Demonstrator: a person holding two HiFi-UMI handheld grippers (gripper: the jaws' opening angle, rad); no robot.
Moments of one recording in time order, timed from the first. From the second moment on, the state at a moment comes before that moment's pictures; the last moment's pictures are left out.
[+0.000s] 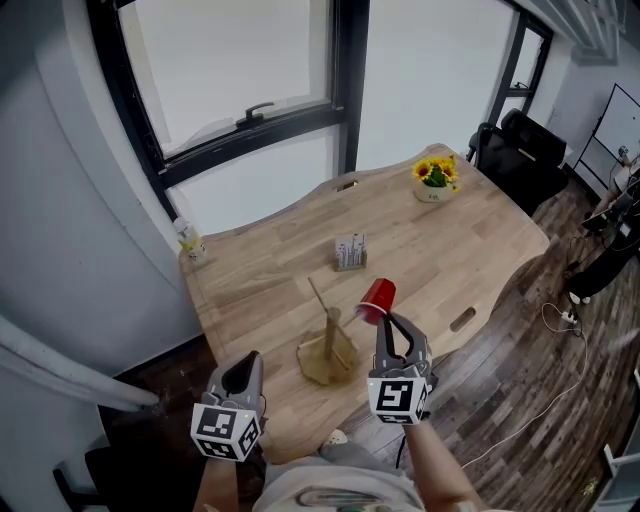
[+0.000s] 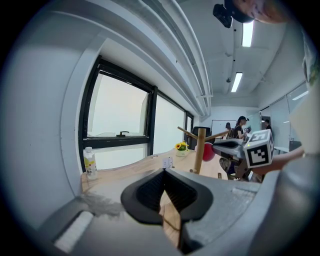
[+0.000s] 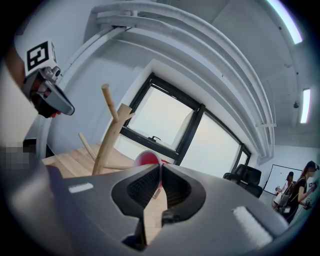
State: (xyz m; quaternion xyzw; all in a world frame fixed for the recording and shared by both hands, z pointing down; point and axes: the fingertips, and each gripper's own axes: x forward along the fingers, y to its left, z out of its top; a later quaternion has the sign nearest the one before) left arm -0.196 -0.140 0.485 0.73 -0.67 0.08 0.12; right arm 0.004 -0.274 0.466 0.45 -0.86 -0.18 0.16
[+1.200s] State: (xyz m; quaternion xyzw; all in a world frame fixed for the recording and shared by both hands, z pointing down) left arm -0.187 -0.144 0.488 0.74 -0.66 0.09 0.12; right arm -0.016 -0.238 0.487 0.40 -0.86 -0.26 0.19
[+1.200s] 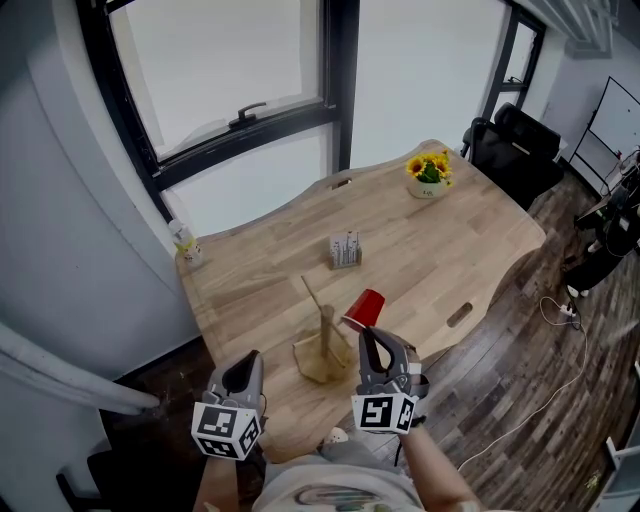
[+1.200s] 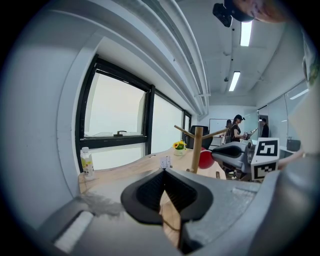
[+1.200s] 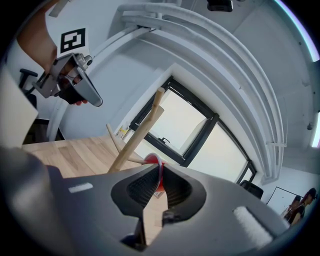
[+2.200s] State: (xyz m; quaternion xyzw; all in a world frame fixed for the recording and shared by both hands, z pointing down) left arm -0.182 -0.145 0.493 0.74 -0.66 0.10 0.13; right arm -0.028 -0.217 0.509 0.36 -0.87 -0.27 0.21
